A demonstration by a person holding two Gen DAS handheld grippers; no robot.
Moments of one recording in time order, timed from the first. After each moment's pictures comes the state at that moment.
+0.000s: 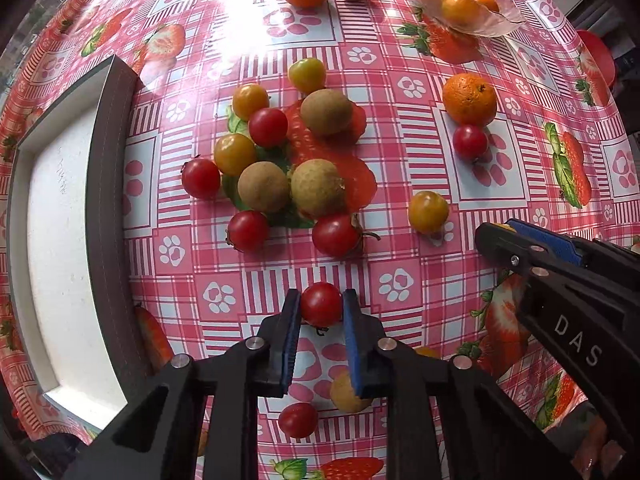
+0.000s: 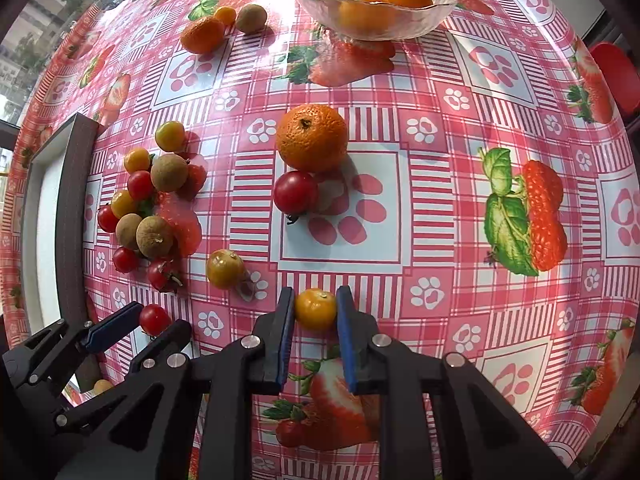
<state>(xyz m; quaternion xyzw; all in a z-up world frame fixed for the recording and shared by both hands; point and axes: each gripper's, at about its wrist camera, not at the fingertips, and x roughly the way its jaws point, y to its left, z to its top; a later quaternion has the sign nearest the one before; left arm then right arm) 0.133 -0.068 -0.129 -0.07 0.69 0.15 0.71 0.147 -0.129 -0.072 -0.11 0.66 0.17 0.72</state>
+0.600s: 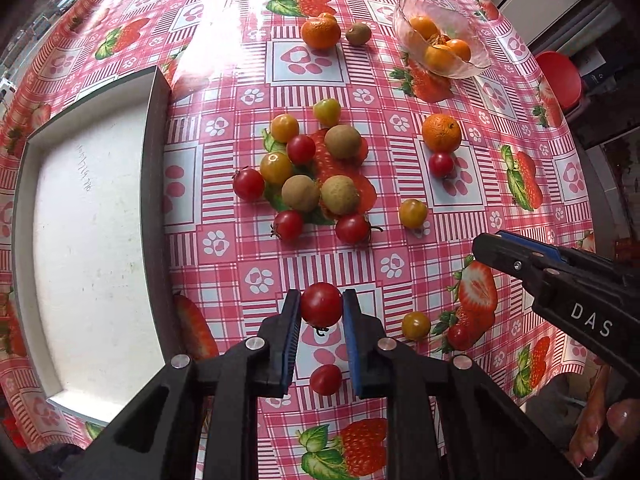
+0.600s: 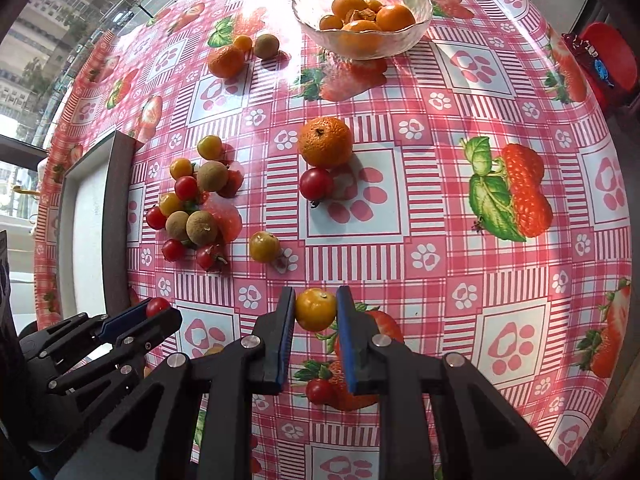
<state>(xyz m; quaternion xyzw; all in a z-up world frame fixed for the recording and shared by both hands) 0.125 -0.060 -0.068 -0.11 0.66 0.11 0.74 0.103 -0.167 -0.016 -0.04 0.68 0.21 0.70</state>
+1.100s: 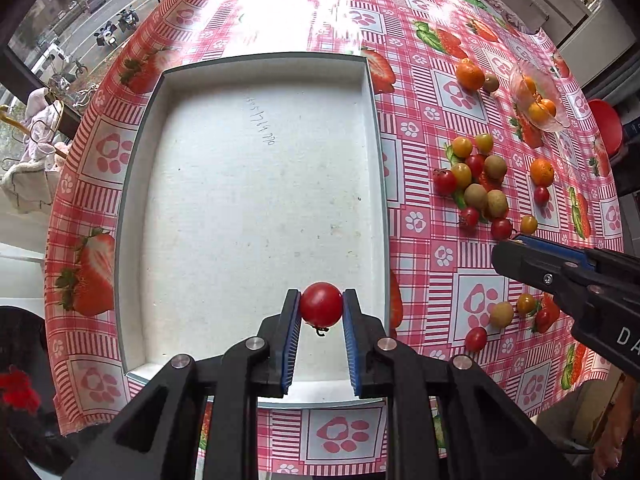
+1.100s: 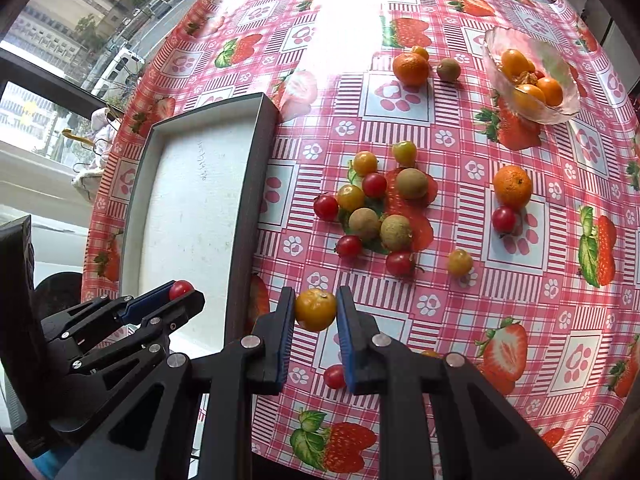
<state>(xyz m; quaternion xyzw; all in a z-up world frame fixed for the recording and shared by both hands) 0.009 0.080 -0.029 -0.13 0.62 0.21 0.74 0.049 -0.045 0.020 -0.08 0.66 0.31 0.68</state>
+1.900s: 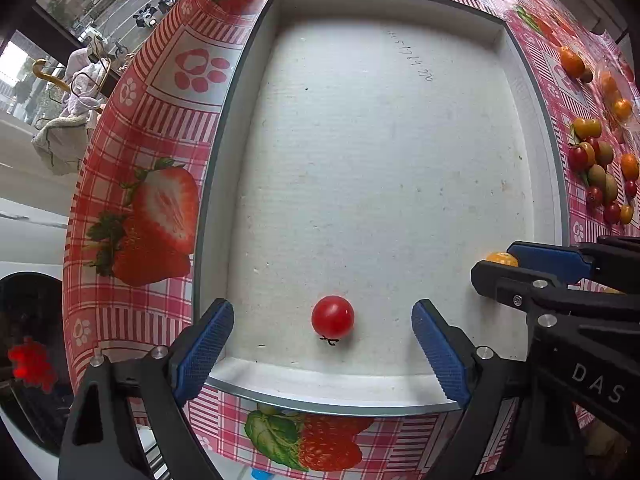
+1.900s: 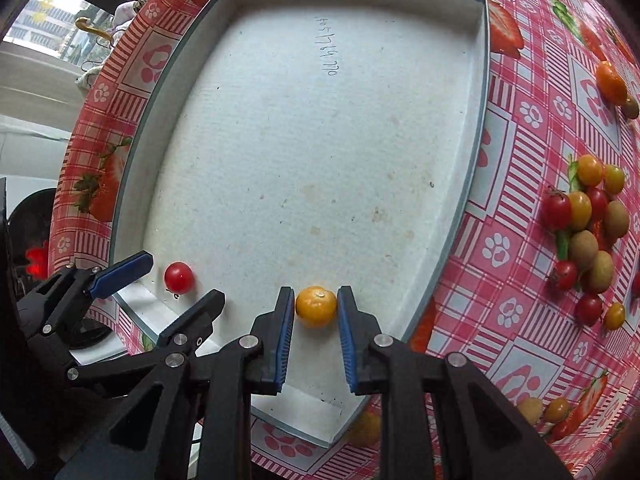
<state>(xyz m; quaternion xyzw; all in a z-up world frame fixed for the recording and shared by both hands) -0.098 0.135 -0.051 -0.12 0.65 0.27 0.70 -0.016 0.067 -0.052 -0.19 0.69 0.36 0.59</state>
